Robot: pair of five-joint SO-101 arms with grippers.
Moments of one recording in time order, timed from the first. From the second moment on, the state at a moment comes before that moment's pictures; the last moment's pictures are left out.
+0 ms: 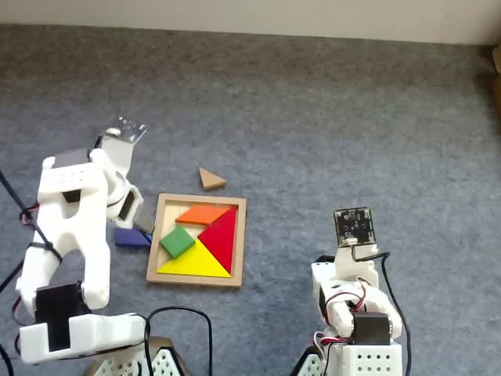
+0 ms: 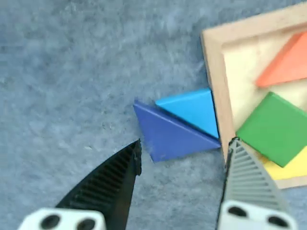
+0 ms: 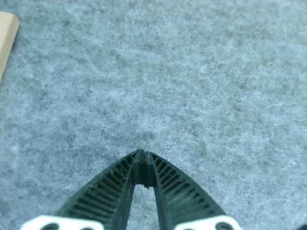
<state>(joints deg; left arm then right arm) -19.0 -5.2 31.0 70.6 -23.2 -5.9 -104.1 96.0 67.1 9.5</state>
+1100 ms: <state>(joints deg) -30.5 10.1 19.8 69.8 -10.9 -5.8 -104.1 96.0 67.1 9.5</state>
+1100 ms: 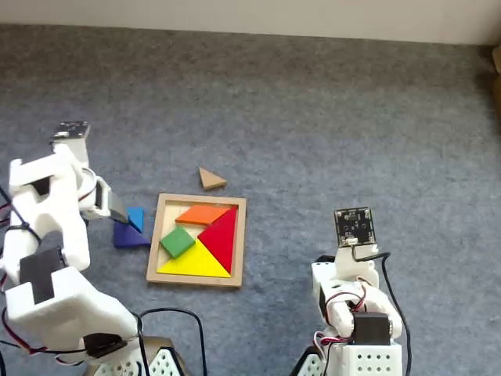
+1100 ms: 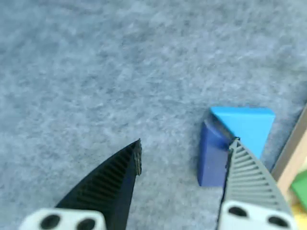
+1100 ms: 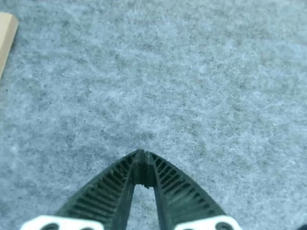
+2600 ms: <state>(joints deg) 8.6 40.2 -19.6 75.8 20.3 -5.8 -104.1 96.0 67.1 9.5</state>
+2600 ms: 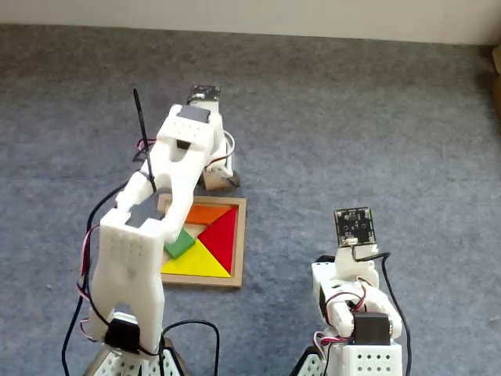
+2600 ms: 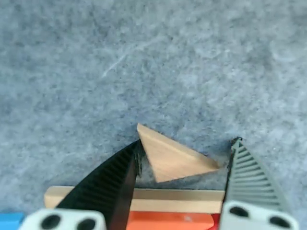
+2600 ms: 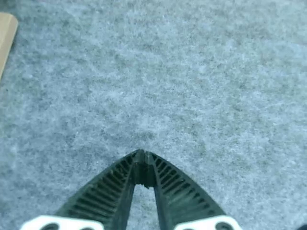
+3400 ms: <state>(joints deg) 8.9 41.6 -26.9 82.9 16.1 -4.0 -104.1 96.0 67.1 9.5</state>
